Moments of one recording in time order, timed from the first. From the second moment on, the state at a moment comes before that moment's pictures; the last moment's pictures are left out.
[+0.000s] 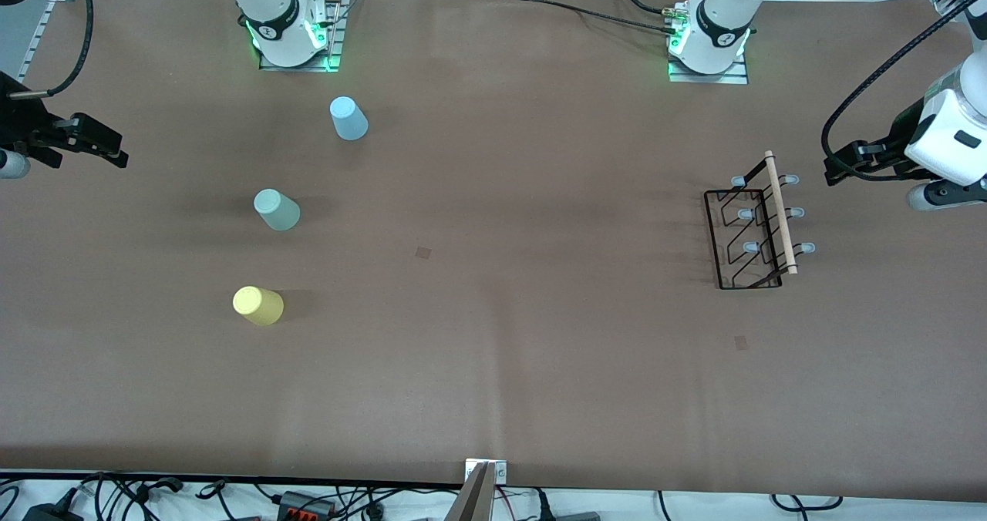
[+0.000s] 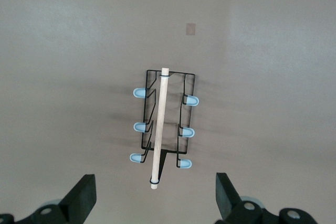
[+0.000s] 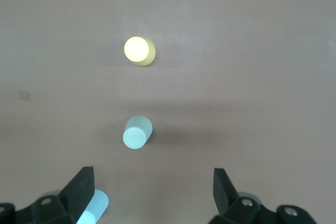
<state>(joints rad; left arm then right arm) 0.13 0.06 -0.18 -1.59 0.08 1.56 -0.21 0.00 -0.02 -0.05 -1.69 -0.01 1.67 -0.07</state>
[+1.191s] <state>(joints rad) 0.13 0.06 -0.18 -1.59 0.08 1.56 -0.21 0.00 -0.02 -0.05 -1.69 -0.01 1.66 -0.07</state>
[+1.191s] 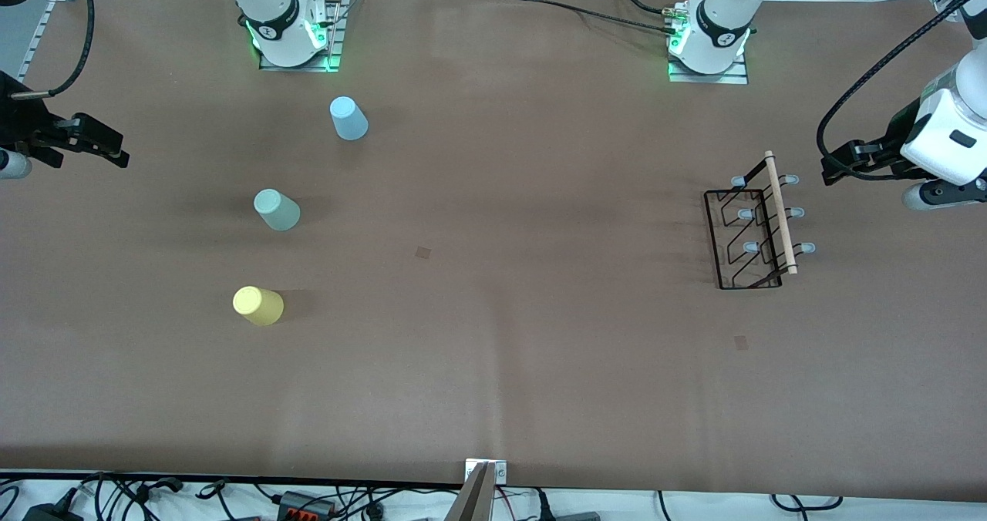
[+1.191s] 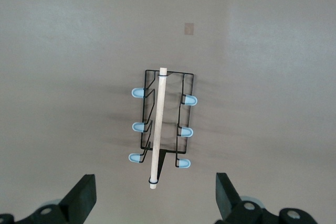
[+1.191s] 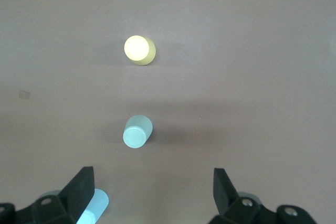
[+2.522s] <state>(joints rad) 0.14 0.02 -0.18 -2.12 0.08 2.08 -0.15 0.03 0.07 -0.04 -1.70 -0.01 1.67 -0.06</state>
